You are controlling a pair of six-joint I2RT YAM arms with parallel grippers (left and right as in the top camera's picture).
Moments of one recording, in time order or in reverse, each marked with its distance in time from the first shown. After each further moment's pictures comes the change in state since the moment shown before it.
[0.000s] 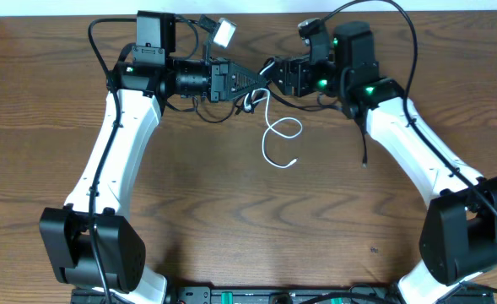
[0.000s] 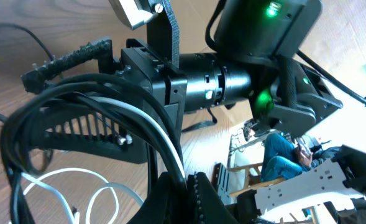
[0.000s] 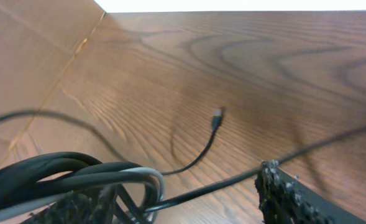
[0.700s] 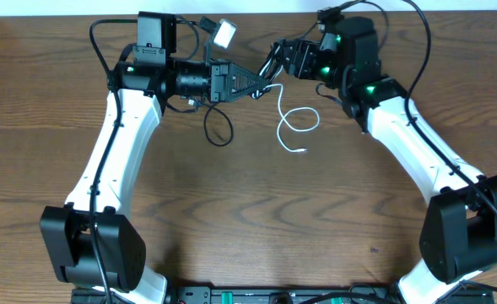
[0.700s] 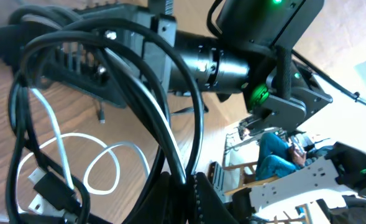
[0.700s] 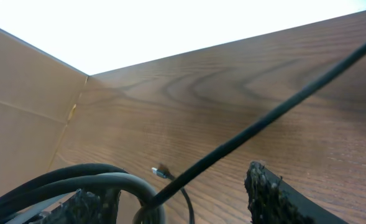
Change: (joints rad) left arm -0.001 0.003 -0.003 -0.015 0.013 0.008; right arm -0.031 0.008 0.000 0.100 0.134 0.249
